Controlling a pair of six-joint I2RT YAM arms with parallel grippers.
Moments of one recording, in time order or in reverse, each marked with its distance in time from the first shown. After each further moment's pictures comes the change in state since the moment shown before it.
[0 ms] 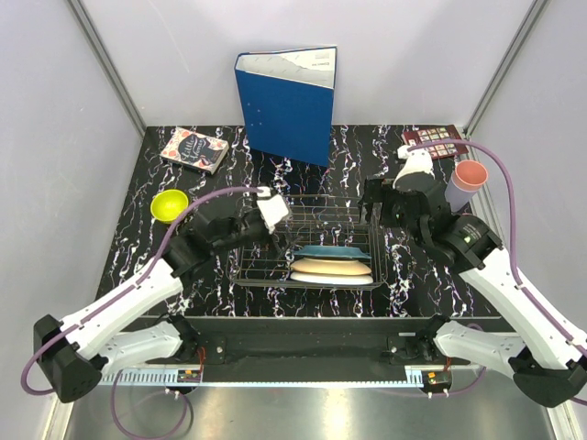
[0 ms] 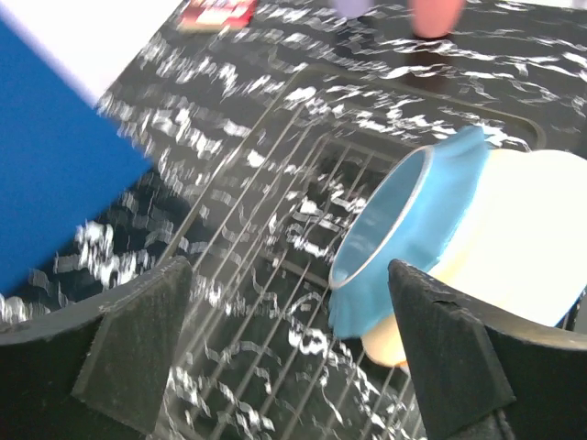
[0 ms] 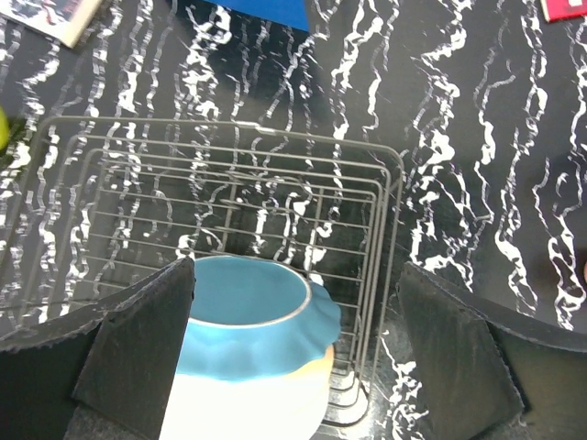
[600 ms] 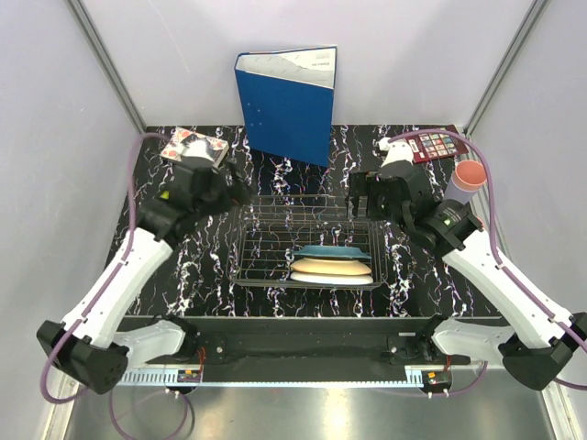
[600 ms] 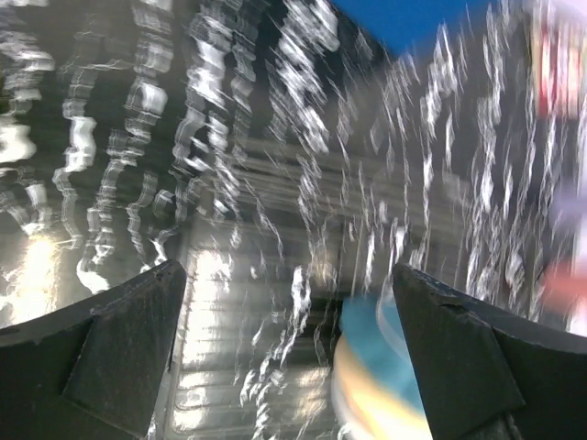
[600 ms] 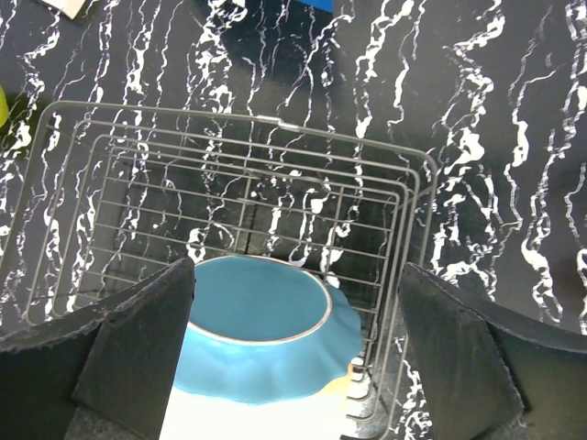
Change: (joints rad) left arm 0.341 0.142 0.342 -0.568 -0.403 -0.896; right arm 0.000 0.123 0.048 0.012 -0.051 0.001
